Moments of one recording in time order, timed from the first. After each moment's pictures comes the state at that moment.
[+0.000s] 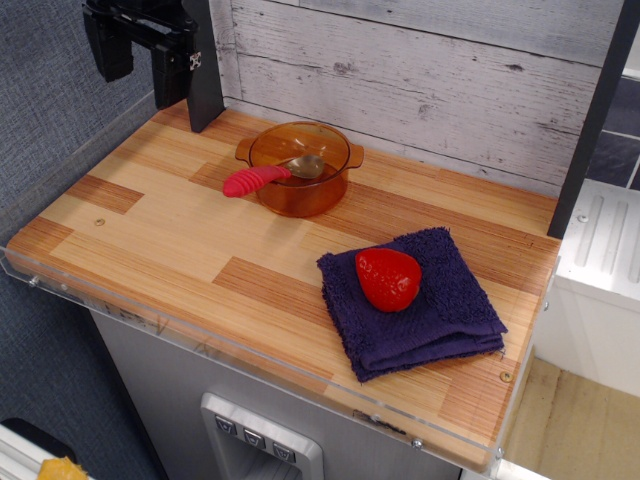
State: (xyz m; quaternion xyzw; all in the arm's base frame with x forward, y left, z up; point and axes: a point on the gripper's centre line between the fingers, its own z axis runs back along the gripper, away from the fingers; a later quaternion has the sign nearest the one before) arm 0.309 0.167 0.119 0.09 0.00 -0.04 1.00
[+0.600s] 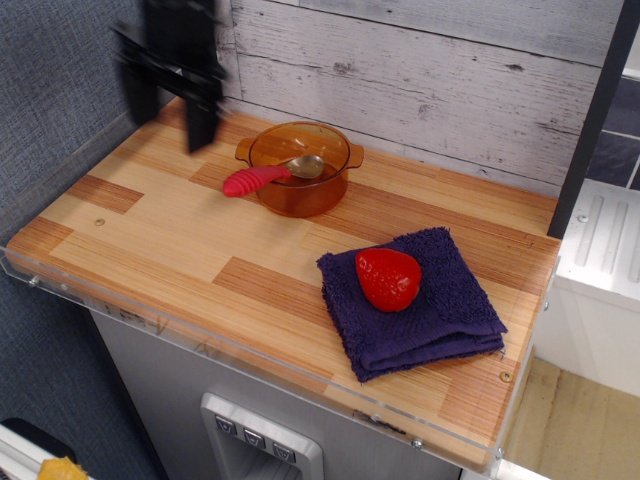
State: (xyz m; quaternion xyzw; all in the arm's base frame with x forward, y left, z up) arm 0.305 0.124 0.090 0.06 0.04 -0.08 0.99
